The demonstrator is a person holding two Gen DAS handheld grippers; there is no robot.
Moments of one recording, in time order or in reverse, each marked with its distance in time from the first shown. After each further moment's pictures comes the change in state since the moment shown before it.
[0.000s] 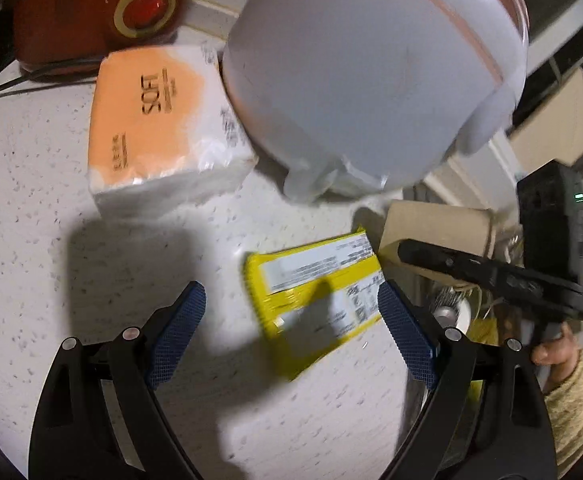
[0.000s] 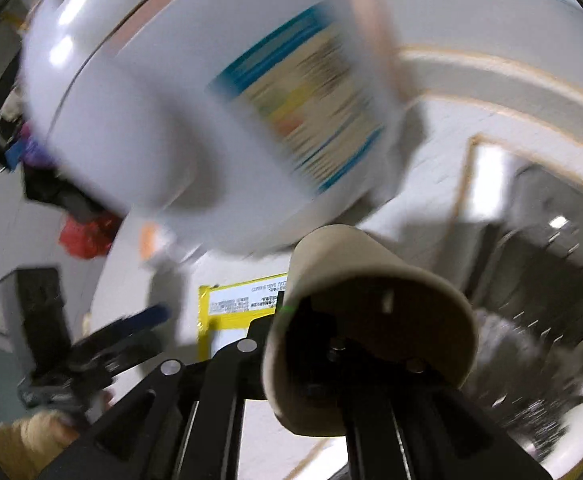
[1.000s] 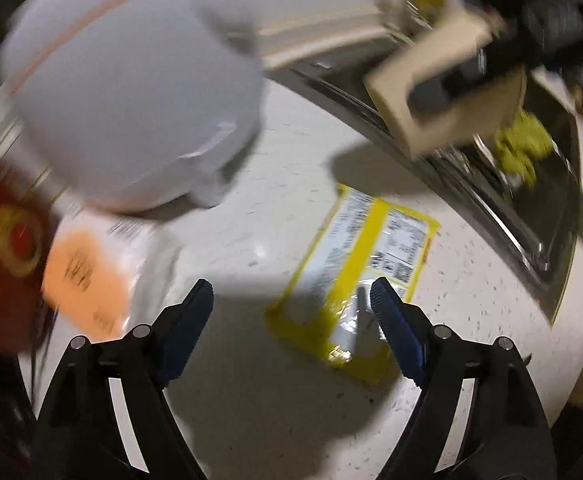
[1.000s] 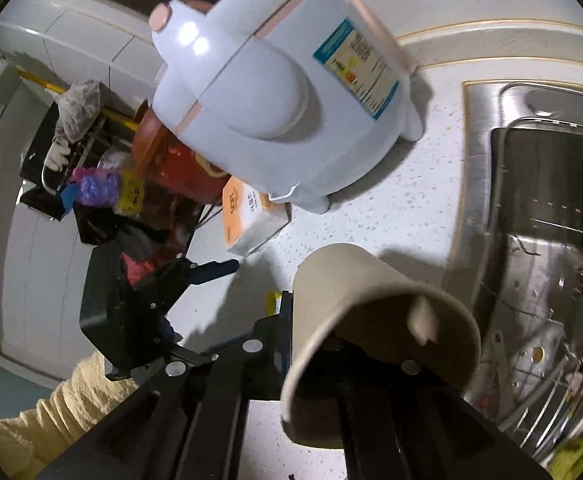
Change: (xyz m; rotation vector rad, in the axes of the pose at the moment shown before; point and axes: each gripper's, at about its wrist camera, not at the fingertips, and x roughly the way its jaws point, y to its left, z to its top) left arm -0.011 -0.043 -0.022 1.065 0.194 0.076; right arm -0.056 0.021 -0.066 0.237 -0.190 0.166
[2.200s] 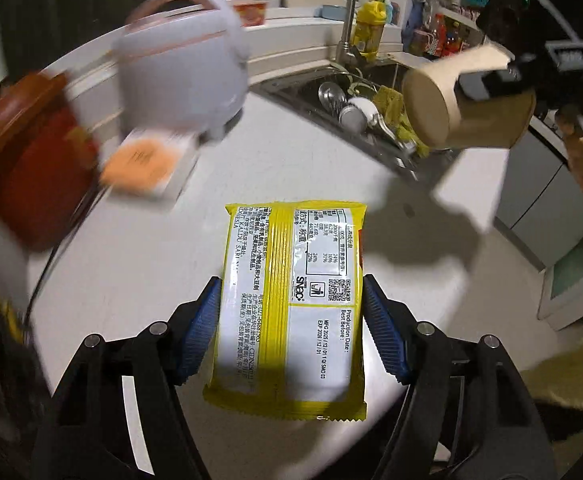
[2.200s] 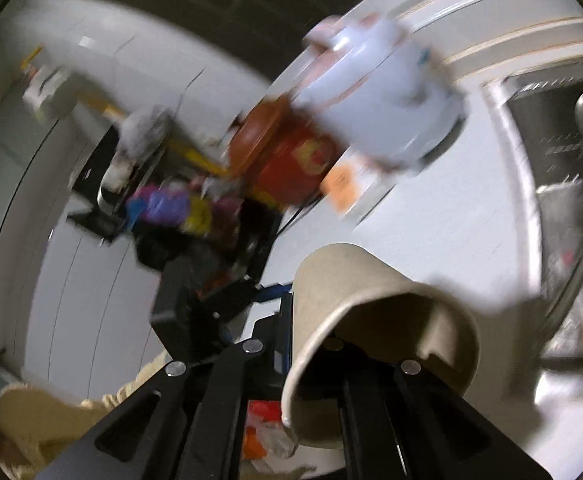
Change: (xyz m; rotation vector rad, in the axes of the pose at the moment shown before) left arm -0.172 0.000 -0.186 -0.060 -0.168 -0.143; right arm -0.029 0.147 -0.154 0.025 -0.192 0.097
